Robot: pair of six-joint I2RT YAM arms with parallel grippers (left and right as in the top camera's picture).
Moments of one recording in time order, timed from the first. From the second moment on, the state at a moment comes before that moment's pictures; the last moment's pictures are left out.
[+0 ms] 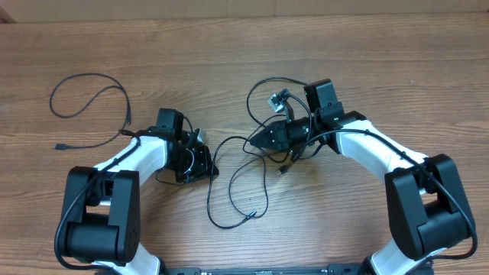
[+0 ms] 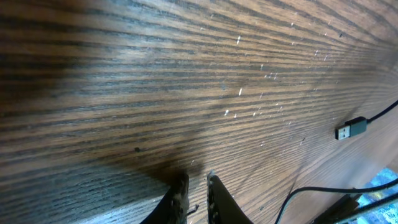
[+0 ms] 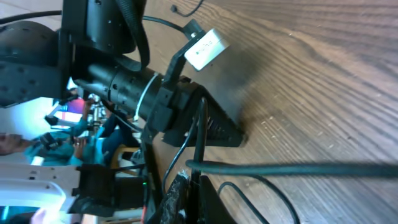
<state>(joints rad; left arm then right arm) -0.12 1.77 0.86 -0.58 0.57 -0.32 0.33 1.80 1.03 -0.24 -1.08 0.22</state>
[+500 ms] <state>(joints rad) -0.12 1.77 0.86 -0.58 0.57 -0.32 0.33 1.80 1.03 -0.41 -0.78 0.25</state>
